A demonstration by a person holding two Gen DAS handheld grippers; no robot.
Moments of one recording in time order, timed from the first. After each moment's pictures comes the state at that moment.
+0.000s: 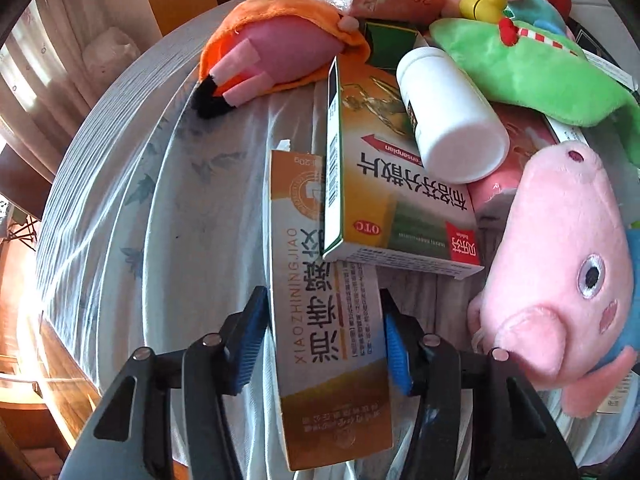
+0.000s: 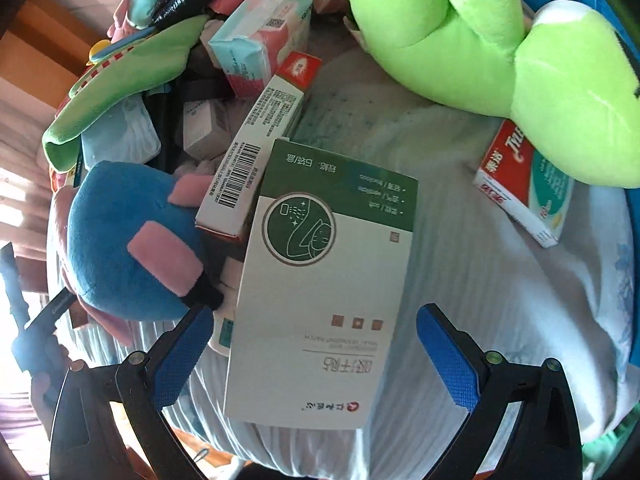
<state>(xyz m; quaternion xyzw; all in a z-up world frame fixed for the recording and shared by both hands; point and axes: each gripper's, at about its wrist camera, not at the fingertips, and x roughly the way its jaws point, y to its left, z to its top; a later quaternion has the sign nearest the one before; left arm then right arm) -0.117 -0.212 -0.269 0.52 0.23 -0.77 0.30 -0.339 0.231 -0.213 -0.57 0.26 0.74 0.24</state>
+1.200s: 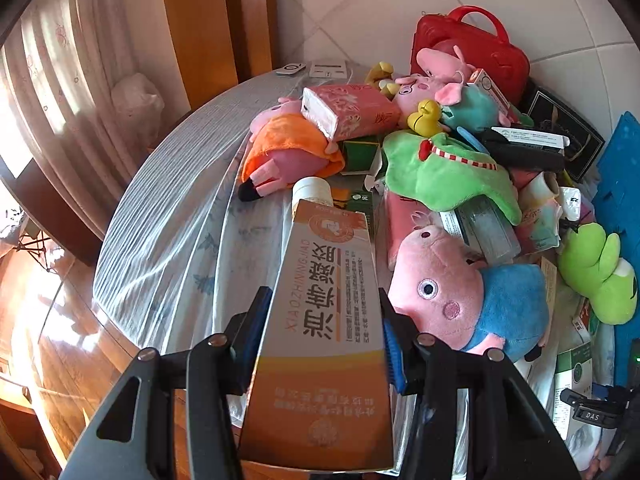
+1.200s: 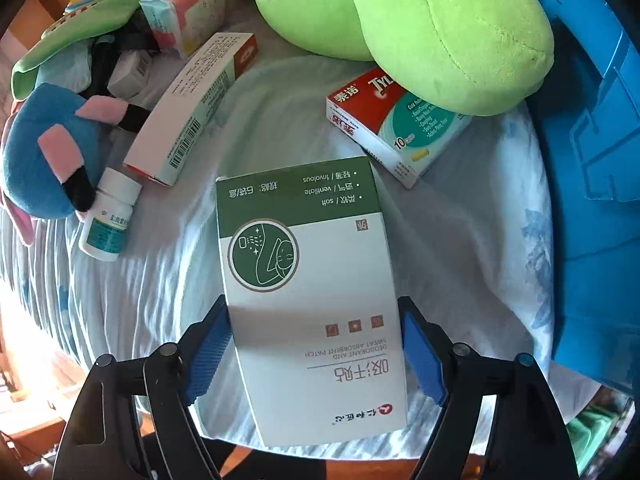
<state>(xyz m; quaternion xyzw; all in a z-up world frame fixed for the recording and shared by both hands) -0.074 -0.176 -0.145 0.43 0.21 -0.82 0.33 -0.253 0.262 -0.219 -0.62 0.13 0.72 0.28</state>
